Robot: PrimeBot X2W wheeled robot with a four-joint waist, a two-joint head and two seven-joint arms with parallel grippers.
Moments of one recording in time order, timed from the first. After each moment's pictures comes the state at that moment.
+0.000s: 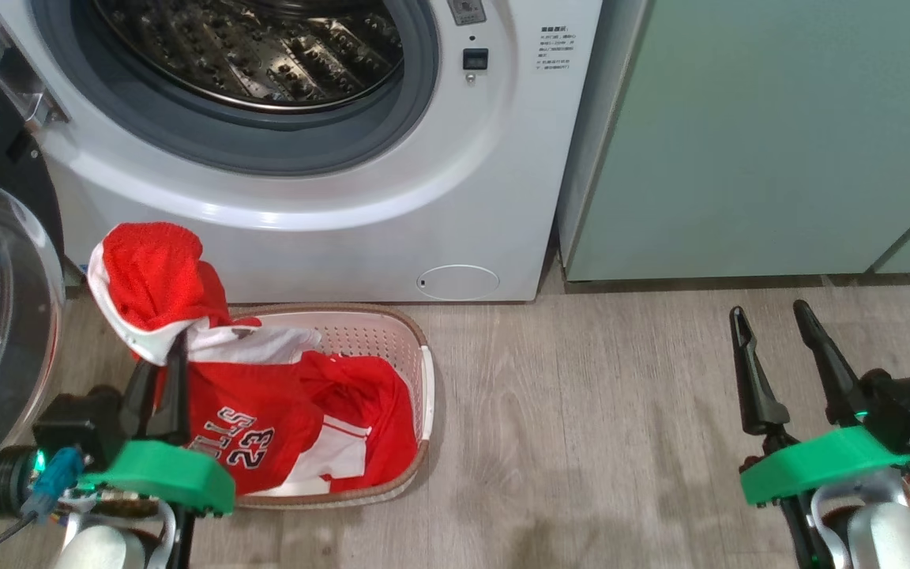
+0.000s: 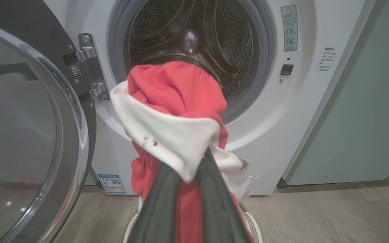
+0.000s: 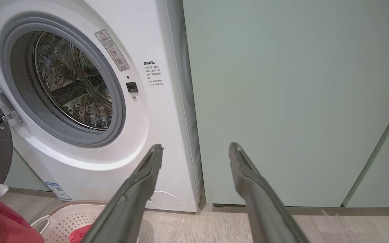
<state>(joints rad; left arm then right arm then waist) -0.01 0.29 -0.20 -0.02 -0.37 0.19 -0.19 0.01 -0.05 -0.07 0.04 0.19 0.13 -0.15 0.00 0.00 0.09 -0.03</state>
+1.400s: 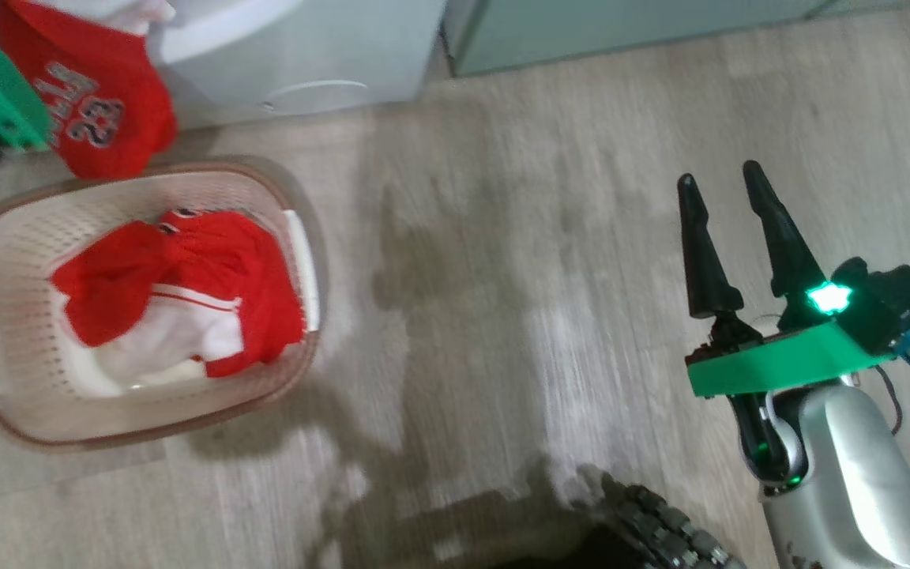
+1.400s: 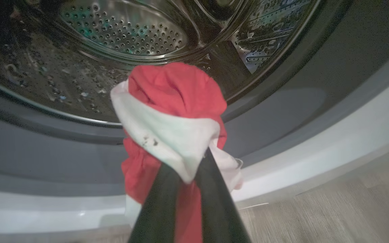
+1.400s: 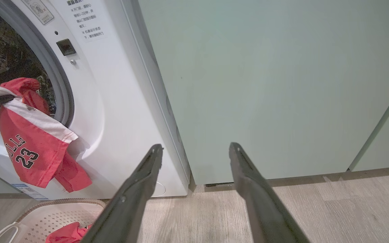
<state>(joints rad) -0.87 0.43 -0.17 0.45 -0.49 0.00 0.11 -0.24 -0.05 0.08 0.07 0.31 0.13 -0.25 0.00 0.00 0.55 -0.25</state>
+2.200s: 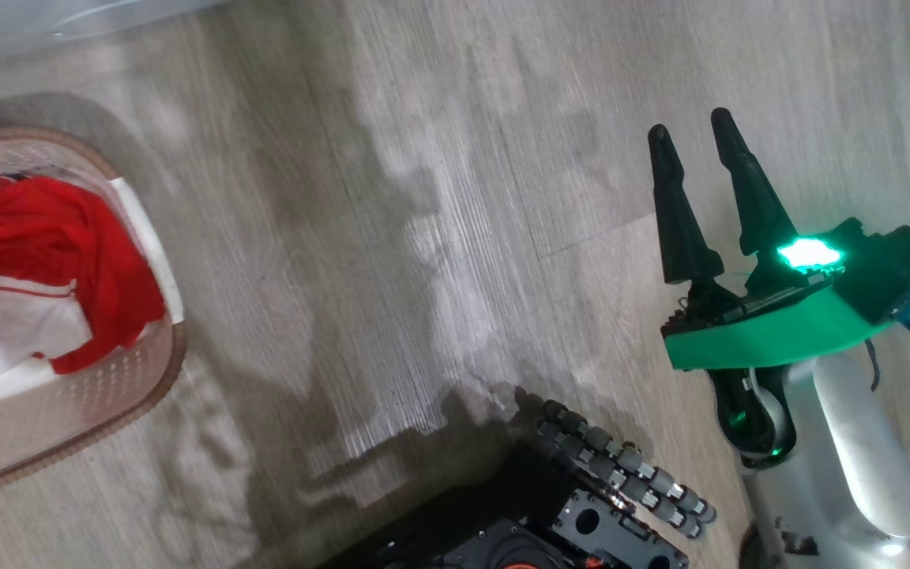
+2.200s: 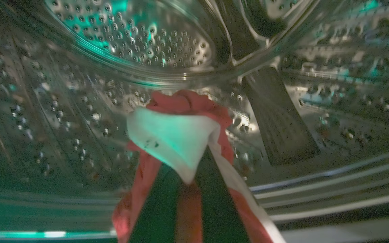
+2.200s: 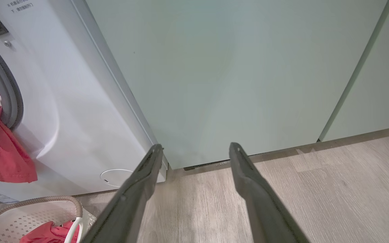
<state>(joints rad) -1.35 0.63 -0.10 0.64 -0.51 -0.01 0.31 -0.32 -0.05 0.17 0.03 0.43 0.13 -0.25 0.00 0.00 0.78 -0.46</state>
